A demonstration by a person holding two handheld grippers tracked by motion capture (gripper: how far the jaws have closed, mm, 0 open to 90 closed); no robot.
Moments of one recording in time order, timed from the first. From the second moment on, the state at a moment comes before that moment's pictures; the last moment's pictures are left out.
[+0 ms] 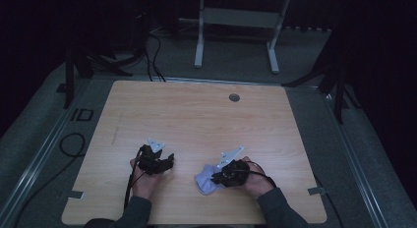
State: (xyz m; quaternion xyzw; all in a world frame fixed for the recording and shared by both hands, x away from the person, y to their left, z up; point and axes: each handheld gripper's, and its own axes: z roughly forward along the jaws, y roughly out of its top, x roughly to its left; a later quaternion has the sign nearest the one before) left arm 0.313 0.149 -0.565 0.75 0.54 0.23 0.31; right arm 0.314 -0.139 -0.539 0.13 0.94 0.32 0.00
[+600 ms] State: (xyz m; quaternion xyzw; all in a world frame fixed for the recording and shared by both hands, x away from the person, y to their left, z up) left arm 0.283 0.099 -0.539 0.81 0.42 0.14 0.39; right arm 0.314 -0.132 -0.546 0.16 0.94 0.32 0.02
